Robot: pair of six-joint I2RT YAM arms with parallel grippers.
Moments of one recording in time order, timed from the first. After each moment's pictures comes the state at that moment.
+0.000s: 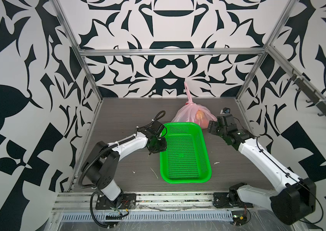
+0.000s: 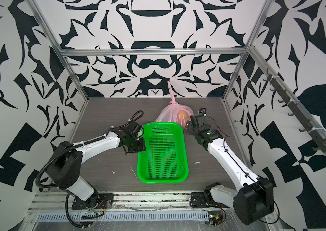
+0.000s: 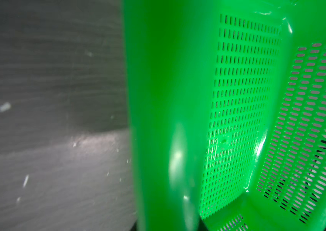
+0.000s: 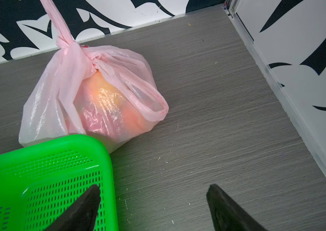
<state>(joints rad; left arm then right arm) -0.68 1.66 1.06 -0.58 0.29 -0.76 0.32 1.18 0.97 -0.57 0.32 0.47</state>
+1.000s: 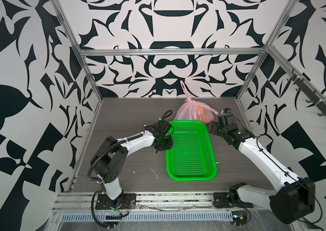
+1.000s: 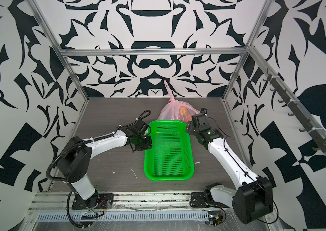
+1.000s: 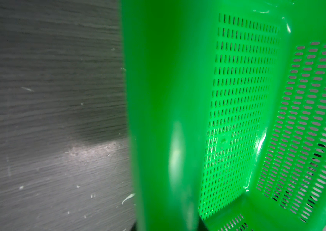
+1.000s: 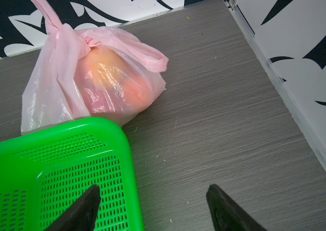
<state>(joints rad) -0.74 1.74 1.14 -0.53 0.26 -0.79 0.30 1.19 0.97 -0.57 0.29 0.47</state>
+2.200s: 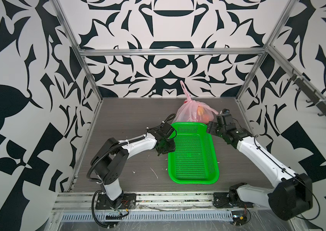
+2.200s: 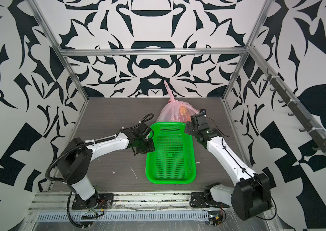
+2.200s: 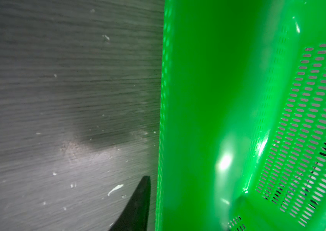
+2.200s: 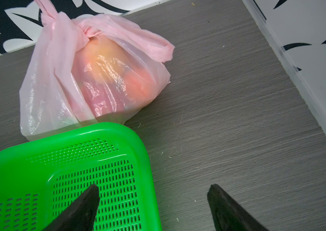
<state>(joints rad) -0.80 1.73 1.11 -0.52 0.24 -0.87 0.30 1.25 0.97 -0.56 0.26 0.51</state>
